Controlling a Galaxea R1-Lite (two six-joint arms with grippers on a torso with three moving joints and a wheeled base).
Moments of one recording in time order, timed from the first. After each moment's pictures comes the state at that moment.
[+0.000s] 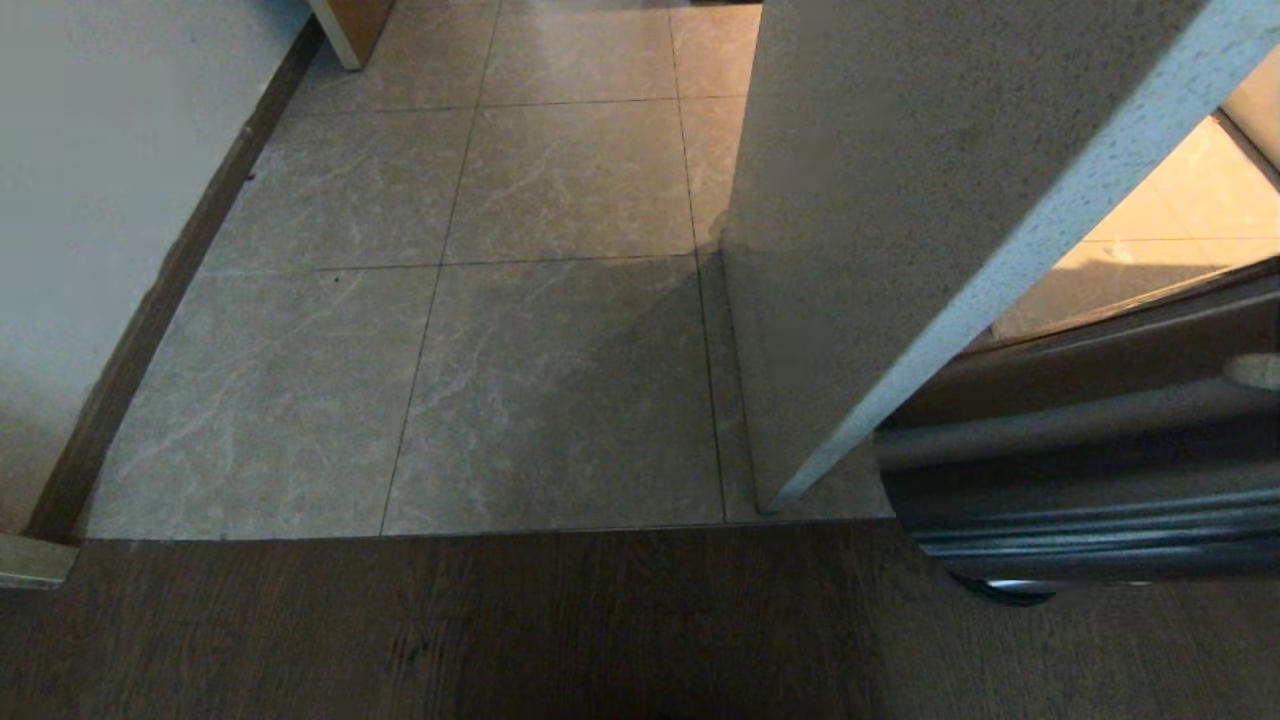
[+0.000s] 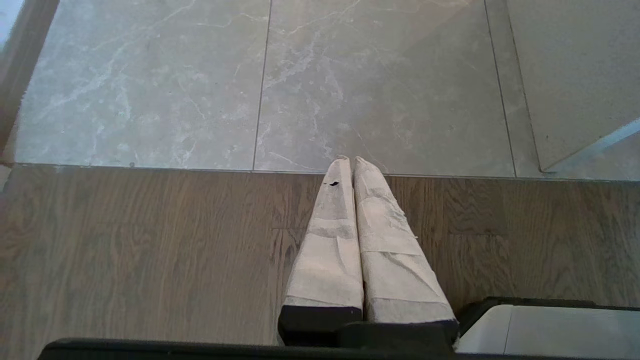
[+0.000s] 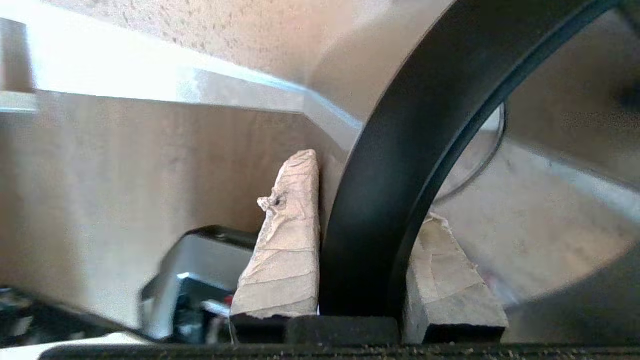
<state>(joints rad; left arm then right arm) 0.00 0.00 0.00 0.00 0.00 -0.02 -0.35 1.14 -1.11 0.48 0.65 -0.10</state>
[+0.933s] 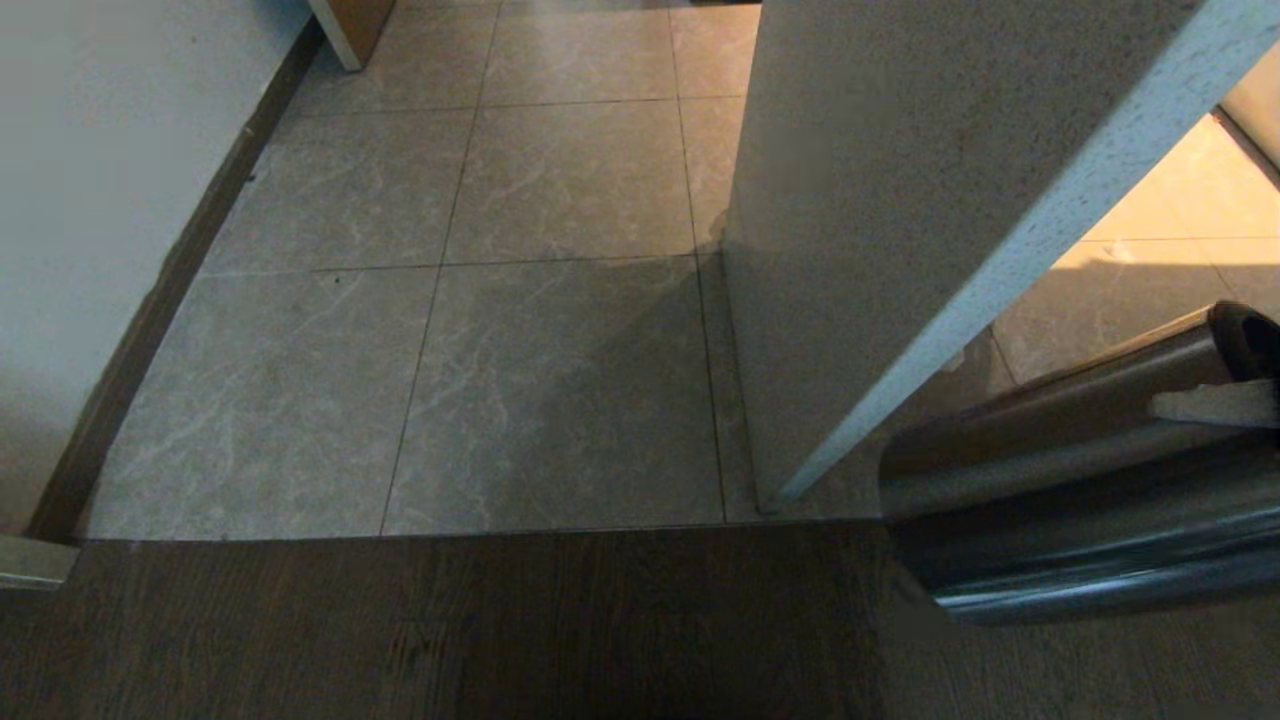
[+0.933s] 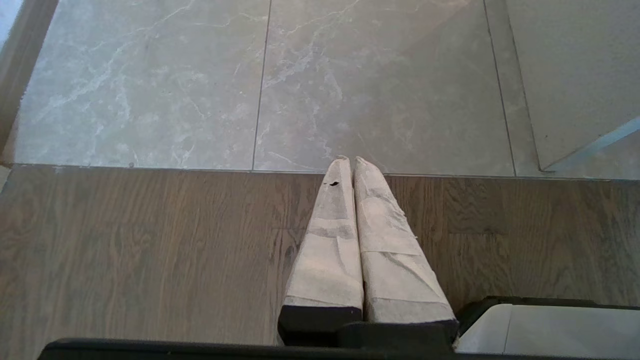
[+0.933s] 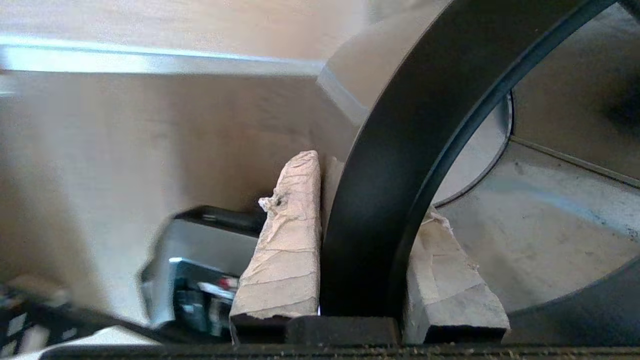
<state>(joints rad) 0.00 0.00 0.00 0.00 0.00 -0.02 -0.32 1.33 -1.08 0.41 0.57 -0.12</state>
